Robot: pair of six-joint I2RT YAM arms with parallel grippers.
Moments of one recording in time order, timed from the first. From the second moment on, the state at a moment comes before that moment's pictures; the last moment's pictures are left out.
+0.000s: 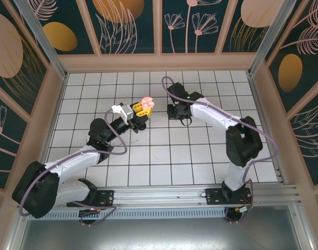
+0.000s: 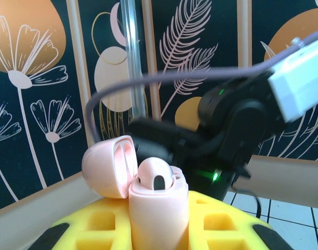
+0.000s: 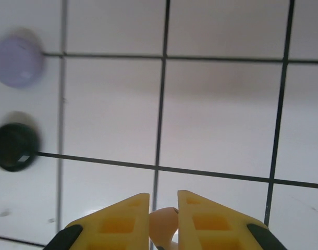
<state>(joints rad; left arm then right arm) -0.58 1.20 0.52 1.01 0.46 -0.07 0.62 1.77 1.42 -0.74 0.05 0.51</state>
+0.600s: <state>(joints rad) -0.58 1.27 0.48 1.09 0.42 0.02 0.60 1.50 1.61 -0.69 -0.06 0.57</state>
